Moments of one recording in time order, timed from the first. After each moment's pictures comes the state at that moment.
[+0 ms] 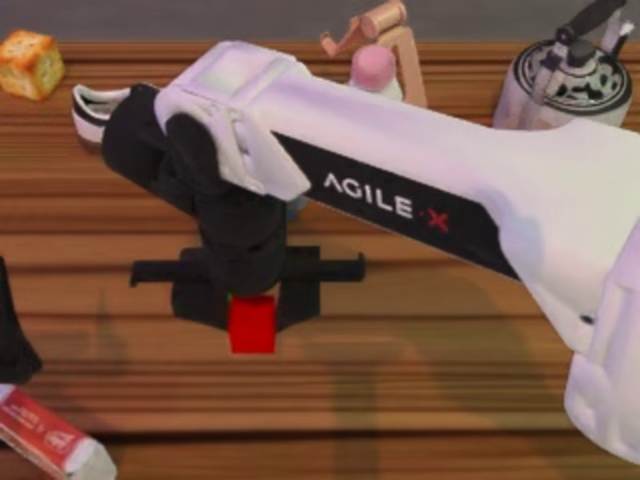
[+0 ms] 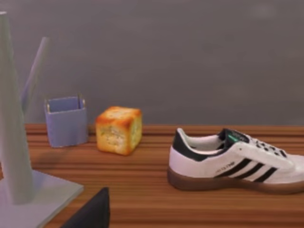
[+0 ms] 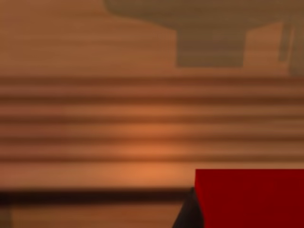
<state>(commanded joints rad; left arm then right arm) 0.00 0.00 0.00 0.00 0.00 0.00 0.95 2.40 2.23 -1.39 0.03 0.97</state>
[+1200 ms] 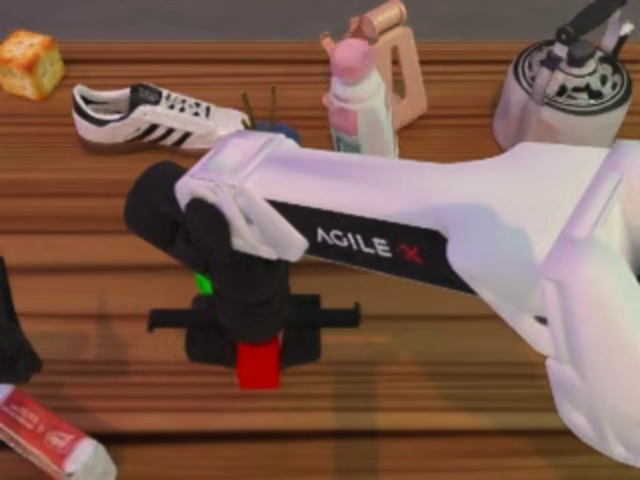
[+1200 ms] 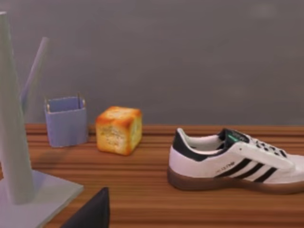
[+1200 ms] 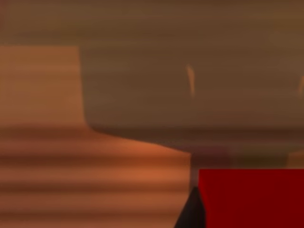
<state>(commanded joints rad) 0.00 0.00 0.00 0.00 0.00 0.00 0.96 2.42 1.99 -1.13 0.03 0.97</state>
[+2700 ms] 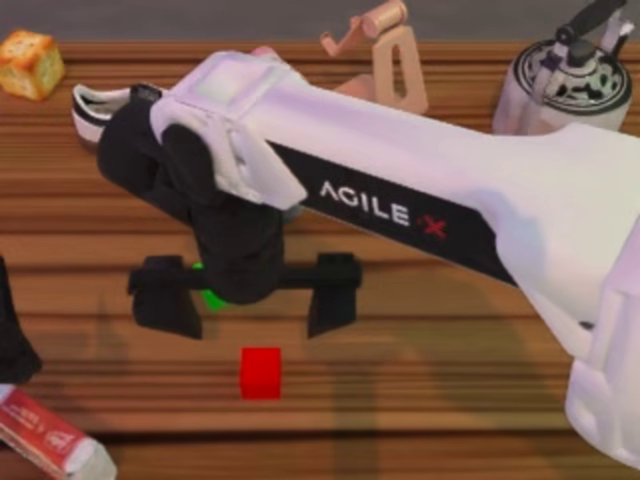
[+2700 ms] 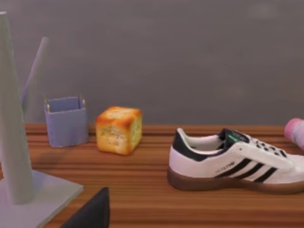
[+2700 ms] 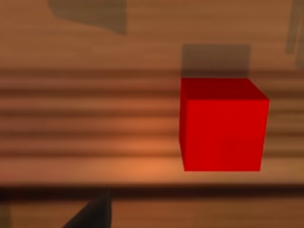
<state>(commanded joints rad) 0.00 0.00 0.00 0.00 0.00 0.00 0.97 2.40 2.21 -1.38 0.03 0.97</state>
